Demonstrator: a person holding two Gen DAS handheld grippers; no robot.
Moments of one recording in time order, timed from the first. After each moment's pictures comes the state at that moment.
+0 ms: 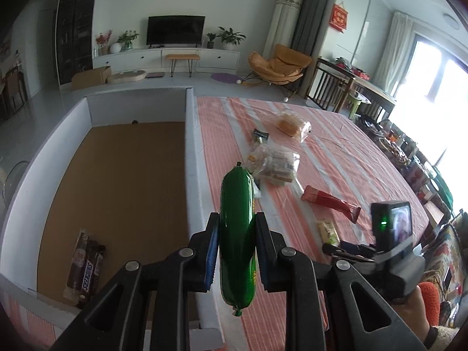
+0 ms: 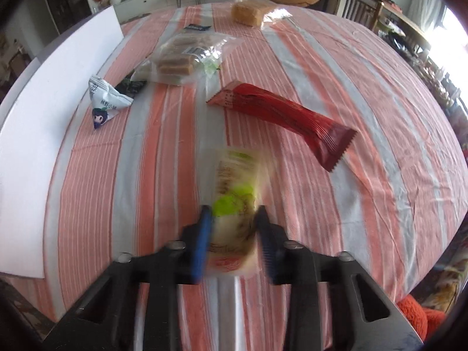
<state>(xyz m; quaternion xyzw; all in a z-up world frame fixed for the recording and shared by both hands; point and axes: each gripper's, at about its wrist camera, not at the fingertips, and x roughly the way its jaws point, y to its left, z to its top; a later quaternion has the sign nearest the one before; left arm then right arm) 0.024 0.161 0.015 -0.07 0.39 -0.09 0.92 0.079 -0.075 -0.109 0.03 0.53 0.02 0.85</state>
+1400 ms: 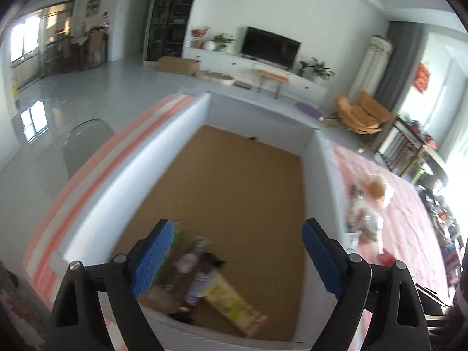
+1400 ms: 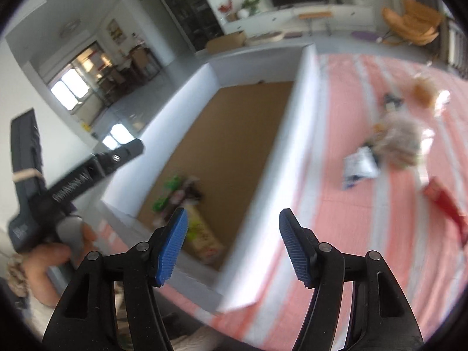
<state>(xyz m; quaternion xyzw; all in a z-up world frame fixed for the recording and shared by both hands) 0.009 0.300 0.016 -0.17 0.34 0.10 0.92 0.061 0.088 -0.010 0.04 0.44 0.30 0.85</state>
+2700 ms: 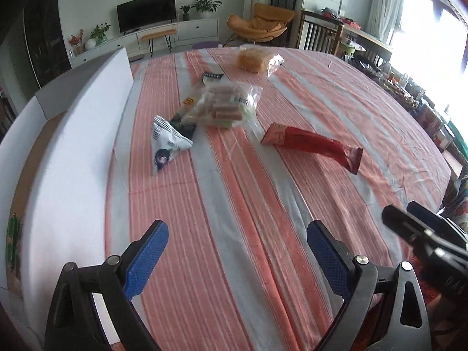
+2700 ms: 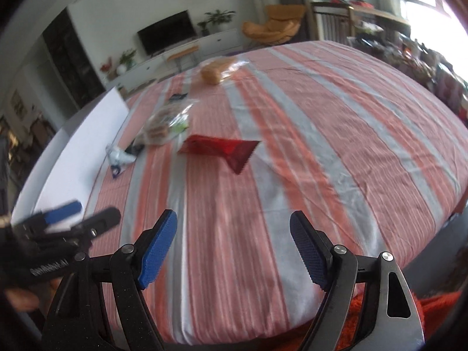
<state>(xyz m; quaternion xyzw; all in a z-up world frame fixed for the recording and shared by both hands) 0.050 0.020 -0.072 0.02 0.46 -0.10 0.88 0.019 -0.164 -0.084 0.15 0.39 0.02 0.91</state>
